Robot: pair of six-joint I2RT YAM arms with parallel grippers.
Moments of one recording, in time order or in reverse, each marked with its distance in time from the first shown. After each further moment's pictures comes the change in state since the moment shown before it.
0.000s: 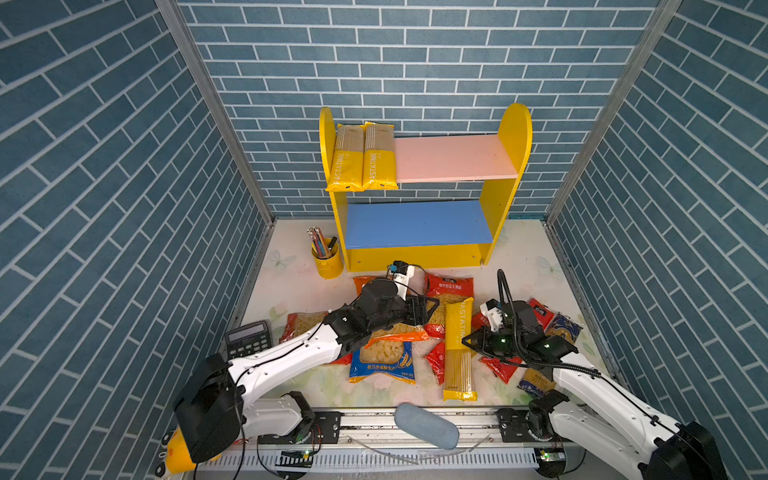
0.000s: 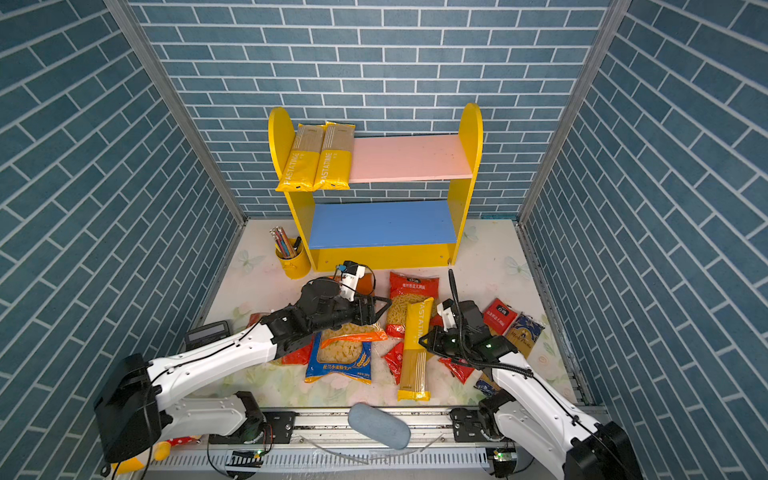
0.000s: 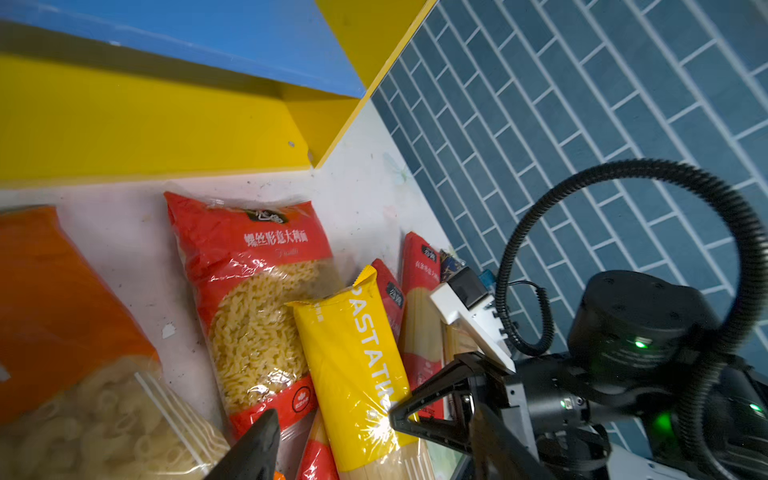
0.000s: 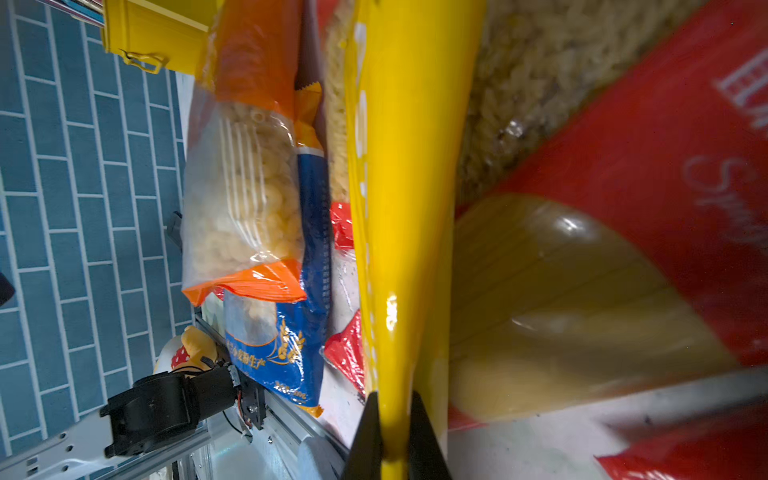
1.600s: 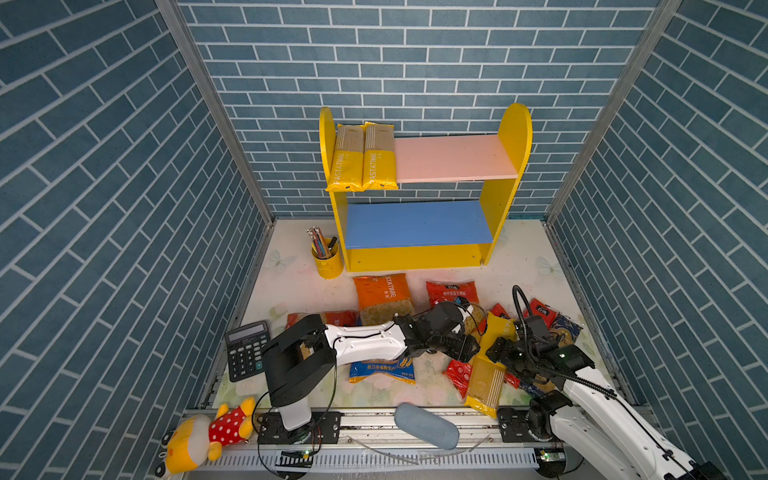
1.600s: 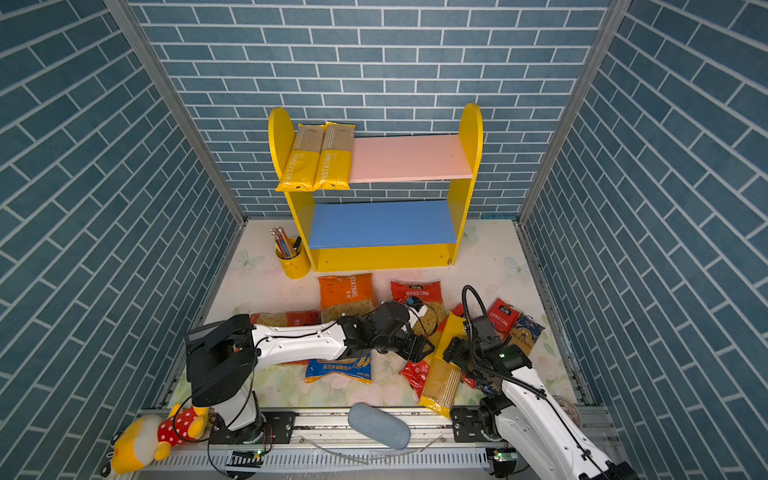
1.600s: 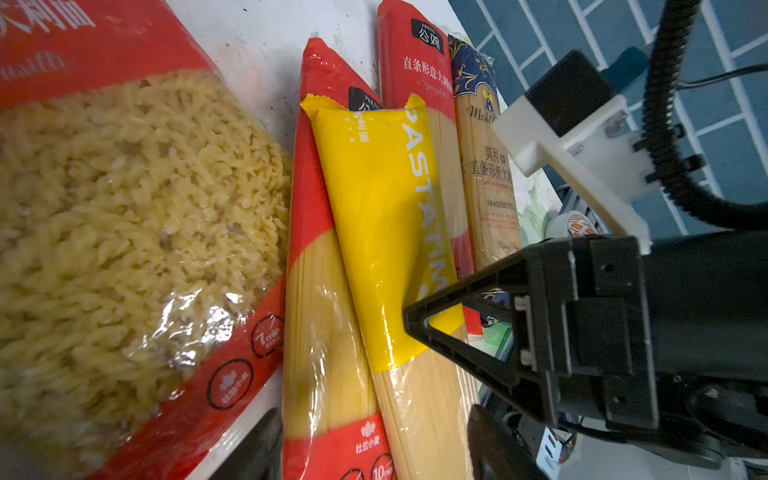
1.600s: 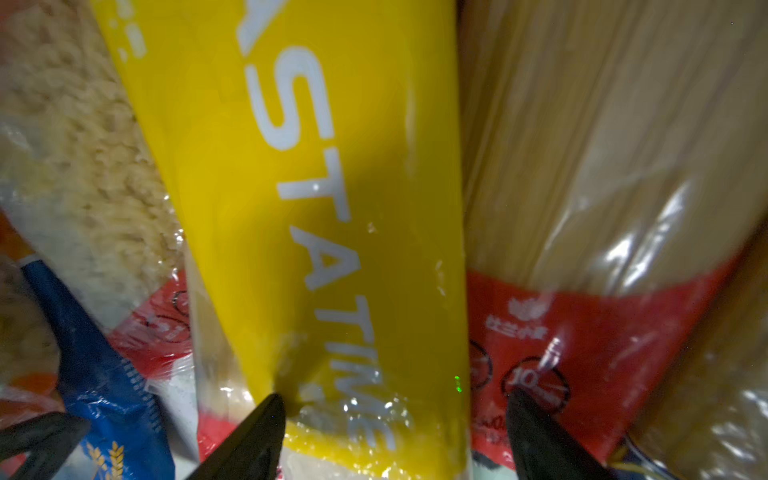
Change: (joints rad) left arm -0.280 0.524 0.275 -0.096 0.018 0.085; right arm -0.097 -0.154 -0.056 -0.404 0.322 0.138
